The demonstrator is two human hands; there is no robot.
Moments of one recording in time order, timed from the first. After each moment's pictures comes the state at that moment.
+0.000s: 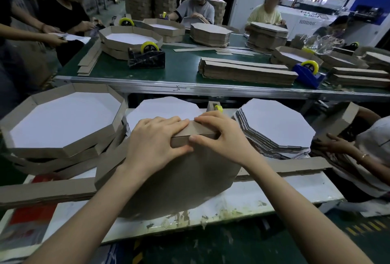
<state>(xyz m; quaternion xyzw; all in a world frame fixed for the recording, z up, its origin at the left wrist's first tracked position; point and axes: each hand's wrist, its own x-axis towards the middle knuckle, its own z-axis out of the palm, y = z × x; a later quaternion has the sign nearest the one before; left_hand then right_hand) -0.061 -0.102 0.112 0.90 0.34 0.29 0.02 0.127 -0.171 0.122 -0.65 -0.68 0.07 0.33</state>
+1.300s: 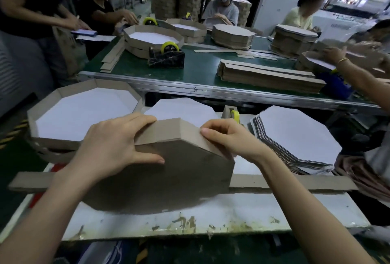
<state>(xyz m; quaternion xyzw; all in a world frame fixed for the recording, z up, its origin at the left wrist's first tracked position) -0.134 -0.083 0.133 0.89 0.43 0.17 0.01 0.144 -0.132 0.122 -0.55 -0.65 0.39 0.35</state>
